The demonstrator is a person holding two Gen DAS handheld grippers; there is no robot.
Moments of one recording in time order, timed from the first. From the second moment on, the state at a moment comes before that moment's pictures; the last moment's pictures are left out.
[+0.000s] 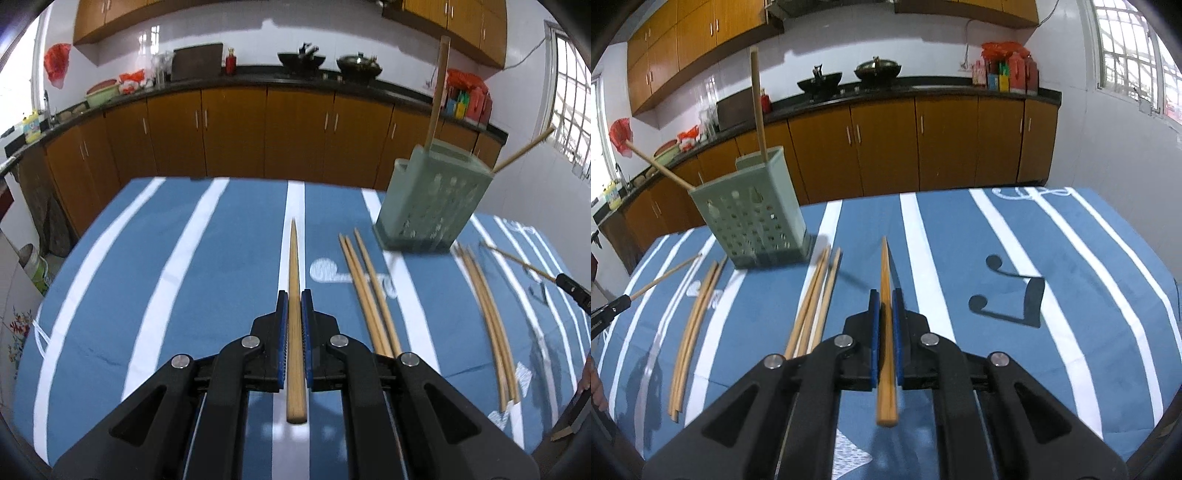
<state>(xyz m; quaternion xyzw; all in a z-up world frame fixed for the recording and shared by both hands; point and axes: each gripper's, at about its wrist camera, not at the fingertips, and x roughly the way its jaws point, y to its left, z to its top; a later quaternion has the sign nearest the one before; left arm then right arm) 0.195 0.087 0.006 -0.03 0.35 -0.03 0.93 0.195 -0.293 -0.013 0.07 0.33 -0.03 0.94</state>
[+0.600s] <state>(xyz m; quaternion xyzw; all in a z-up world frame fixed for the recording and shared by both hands) 0.187 0.091 0.069 -0.05 0.27 -0.03 0.96 0.182 -0.297 0.044 0.07 0.23 -0.04 0.97</state>
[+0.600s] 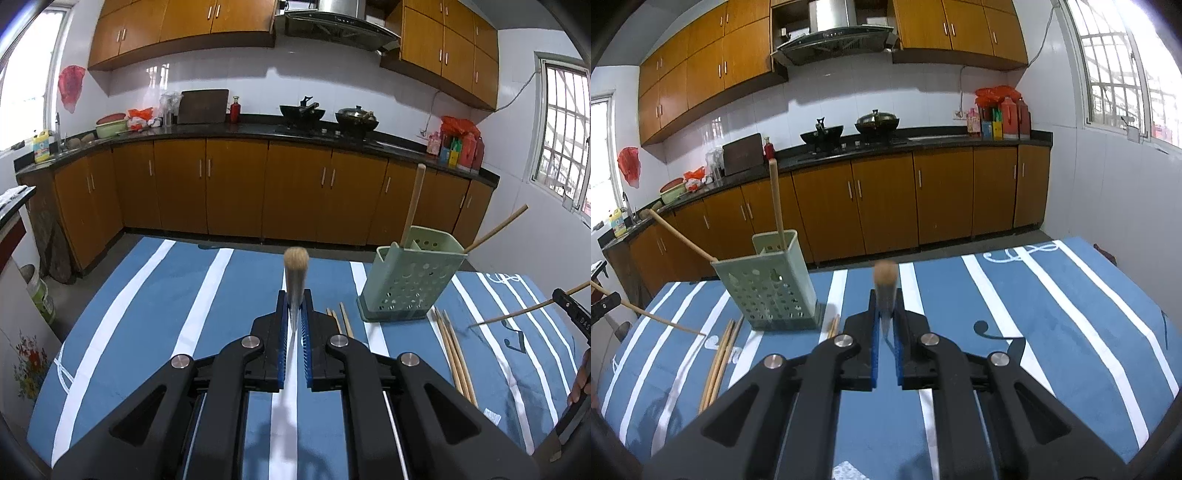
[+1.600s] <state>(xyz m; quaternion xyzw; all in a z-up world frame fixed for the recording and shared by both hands) 0.208 0.011 0.189 -0.06 0.11 -0.13 0.98 0.211 -0.239 0.177 0.07 0.08 0.08 0.99</state>
